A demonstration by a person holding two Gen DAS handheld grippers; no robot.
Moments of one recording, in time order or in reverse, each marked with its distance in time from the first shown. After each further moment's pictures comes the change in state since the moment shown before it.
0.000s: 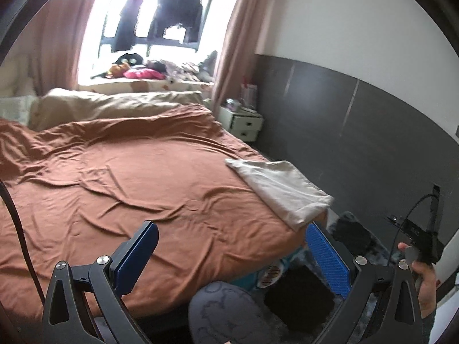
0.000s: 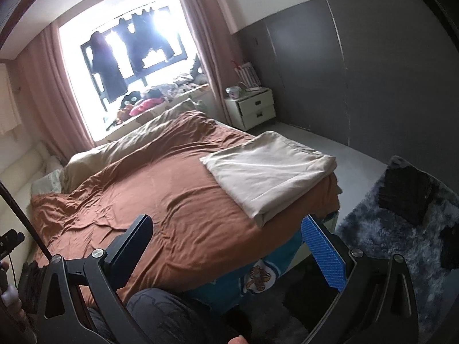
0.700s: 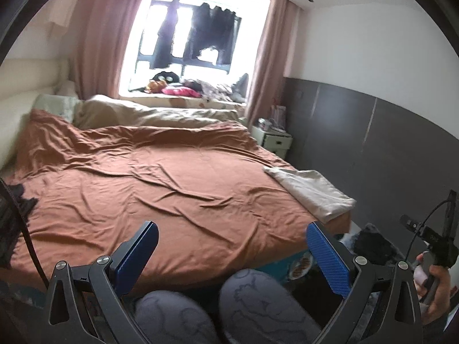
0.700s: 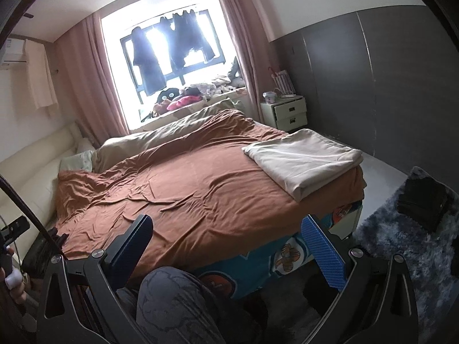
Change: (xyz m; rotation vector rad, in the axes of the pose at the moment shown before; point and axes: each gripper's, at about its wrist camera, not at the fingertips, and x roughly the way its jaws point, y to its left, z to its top) left arm -0.114 0.065 -0.099 -0.041 -0.138 0.136; right arm -0.045 0.031 -0.090 -0.086 -0.047 0.101
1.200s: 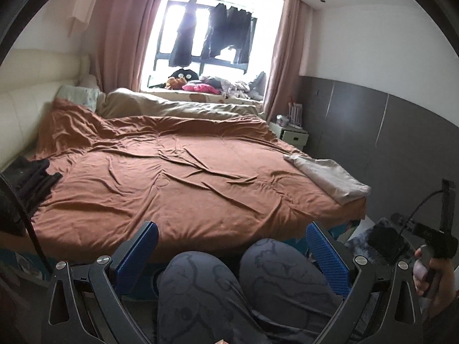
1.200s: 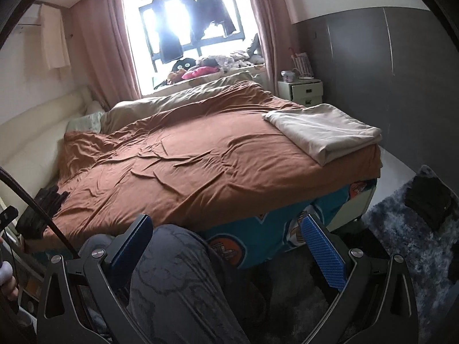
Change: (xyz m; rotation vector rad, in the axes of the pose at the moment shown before) left arm -0.039 0.028 -0.074 -0.006 -0.005 0.069; right arm 0.024 0.040 -0.047 -0.101 0.114 0.020
